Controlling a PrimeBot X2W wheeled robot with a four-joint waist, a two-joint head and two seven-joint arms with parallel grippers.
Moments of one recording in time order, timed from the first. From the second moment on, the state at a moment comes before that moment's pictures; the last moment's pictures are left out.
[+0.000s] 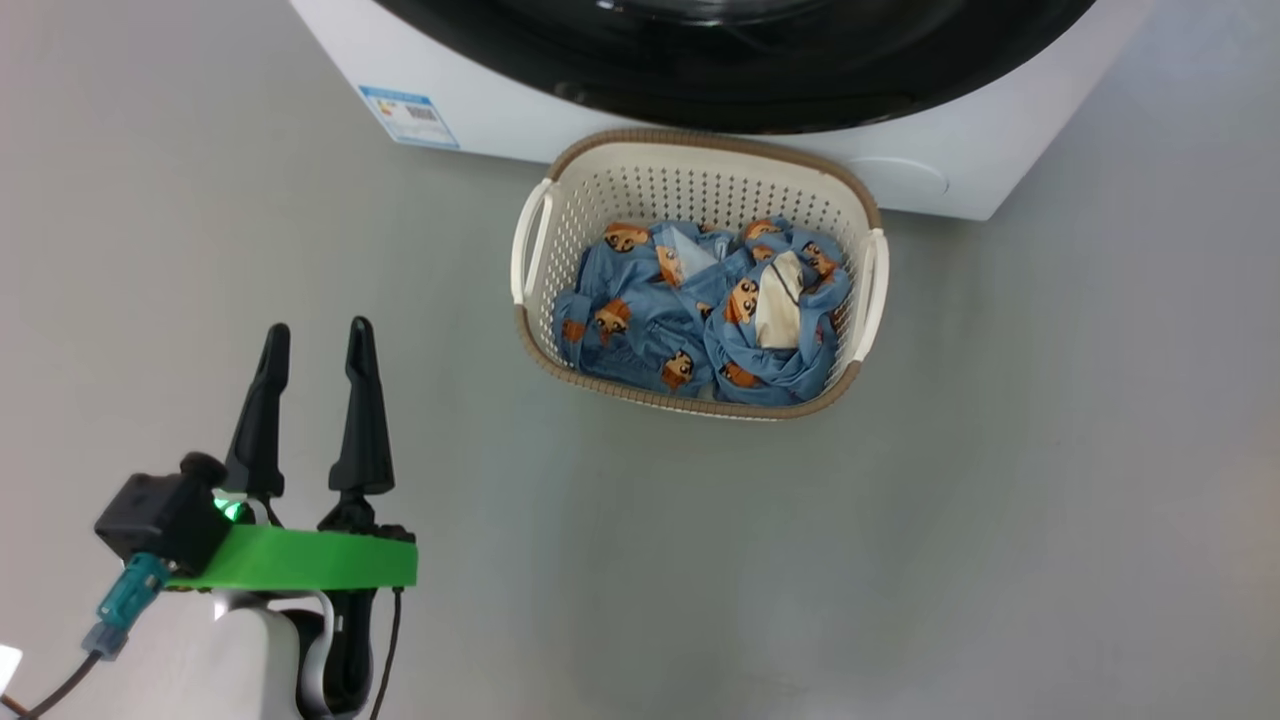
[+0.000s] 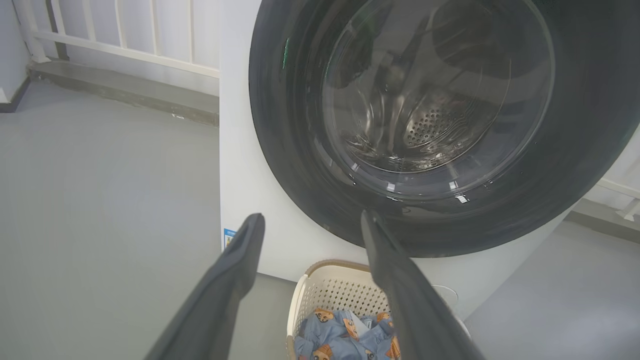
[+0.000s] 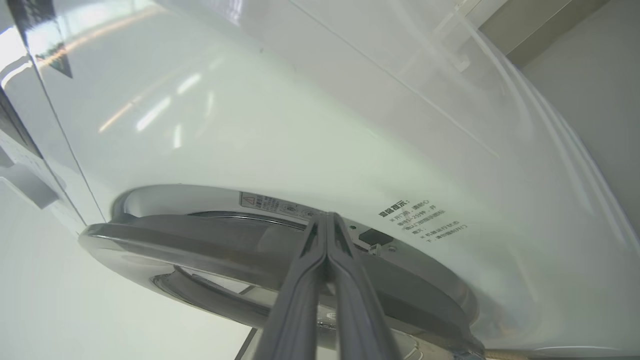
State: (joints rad) left arm -0.33 0.03 -0.08 0.23 -0.40 -0.13 -0.26; right arm -1.05 -0.47 0.21 0.60 1.51 0.12 0.19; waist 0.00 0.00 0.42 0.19
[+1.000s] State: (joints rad) left arm -0.37 0.03 -0.10 0.27 -0.47 -0.13 -0.26; right arm -1.21 -0.47 0.23 0.69 1.57 0.12 0.38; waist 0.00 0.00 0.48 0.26
